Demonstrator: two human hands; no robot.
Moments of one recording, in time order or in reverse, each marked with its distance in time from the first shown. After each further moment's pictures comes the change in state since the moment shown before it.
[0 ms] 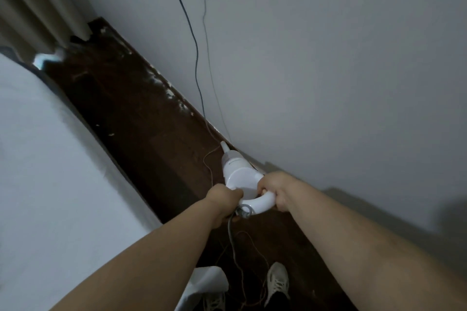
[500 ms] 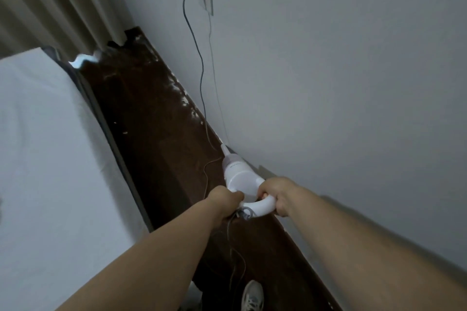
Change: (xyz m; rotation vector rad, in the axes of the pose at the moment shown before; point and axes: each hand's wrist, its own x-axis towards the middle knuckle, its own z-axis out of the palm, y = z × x) left_hand -0.001 0.061 0.071 -0.042 0.162 0.005; right_hand 0.011 -0.031 -0.090 -0.083 -0.051 -0.082
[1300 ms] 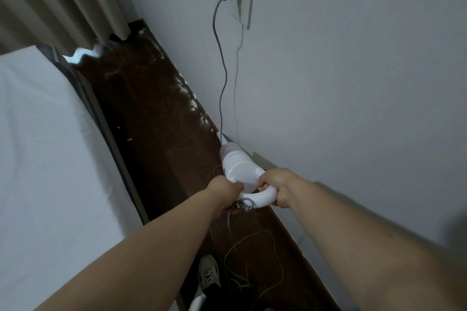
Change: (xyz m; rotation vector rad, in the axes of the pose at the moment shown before) left_hand 0.115 0.070 -0.123 0.012 0.031 0.030; right_hand 0.069 -0.147 0.077 0.008 -0.044 0.024
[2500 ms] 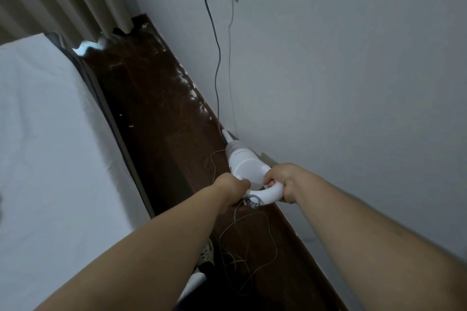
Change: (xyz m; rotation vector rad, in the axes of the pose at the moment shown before) left_hand -0.057 -0.052 0.072 -0.010 -0.049 -0.006; right_hand -0.022 0.090 -0.037 -0.077 -0.005 -0.003
